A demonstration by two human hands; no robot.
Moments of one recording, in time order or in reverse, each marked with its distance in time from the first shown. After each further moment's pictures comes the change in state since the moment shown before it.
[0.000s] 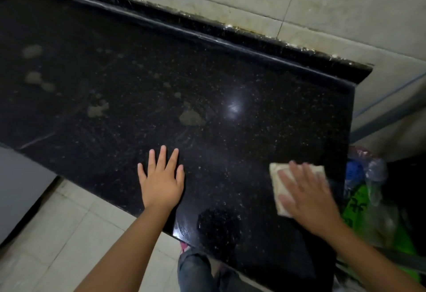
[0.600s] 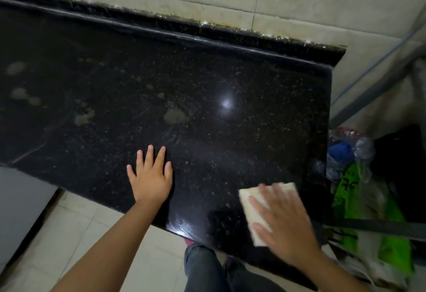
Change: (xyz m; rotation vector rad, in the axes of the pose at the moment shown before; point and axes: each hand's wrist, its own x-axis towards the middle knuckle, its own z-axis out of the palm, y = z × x) left_hand -0.001 0.004 -0.007 0.002 -0.009 0.010; right_hand -0.069 -0.046 0.022 0.073 0.048 -0.104
